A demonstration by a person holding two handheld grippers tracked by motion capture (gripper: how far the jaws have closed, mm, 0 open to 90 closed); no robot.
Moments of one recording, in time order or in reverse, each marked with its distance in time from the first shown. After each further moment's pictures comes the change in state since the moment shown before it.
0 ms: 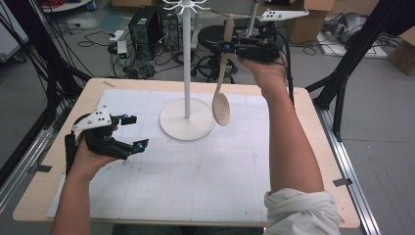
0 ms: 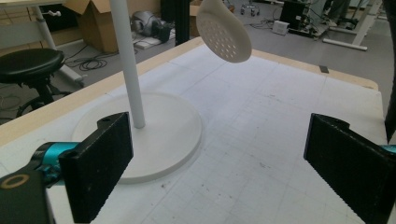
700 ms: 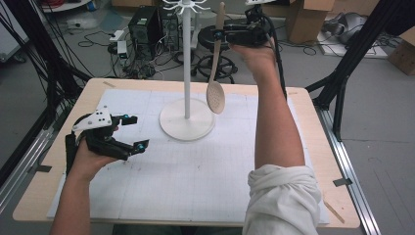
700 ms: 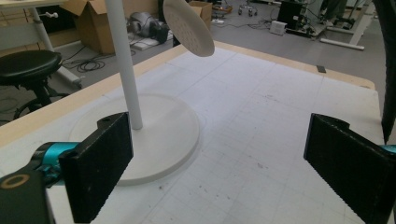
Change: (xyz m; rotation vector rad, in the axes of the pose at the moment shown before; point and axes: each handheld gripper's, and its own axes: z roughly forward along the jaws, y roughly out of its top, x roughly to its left) left arm -0.001 0.001 0.001 0.000 -0.013 0.005; right arm -0.020 0.024 0.031 0.076 -0.056 0.002
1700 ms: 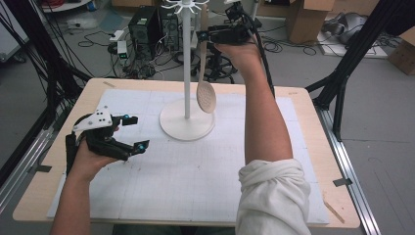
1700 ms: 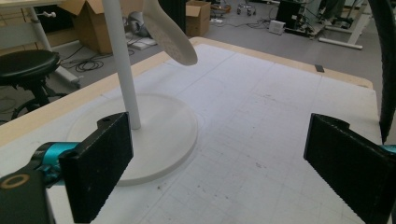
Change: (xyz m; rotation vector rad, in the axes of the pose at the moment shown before) left arm -0.001 0.000 0.000 -0.001 -0.003 0.000; right arm 0.010 0.011 0.035 0.081 0.016 -0.038
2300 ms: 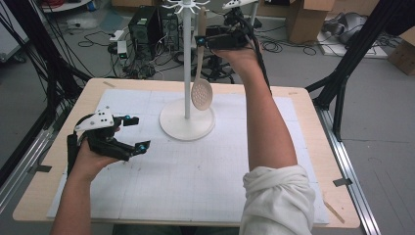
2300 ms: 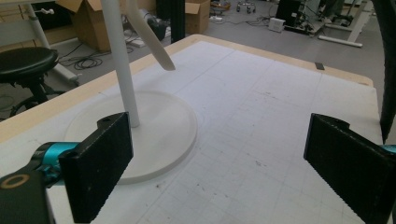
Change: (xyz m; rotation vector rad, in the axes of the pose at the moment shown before) left arm 0.000 -0.001 0.004 0.014 -0.001 0.000; right arm 0.008 -0.010 0.000 -0.014 -0.070 -0.005
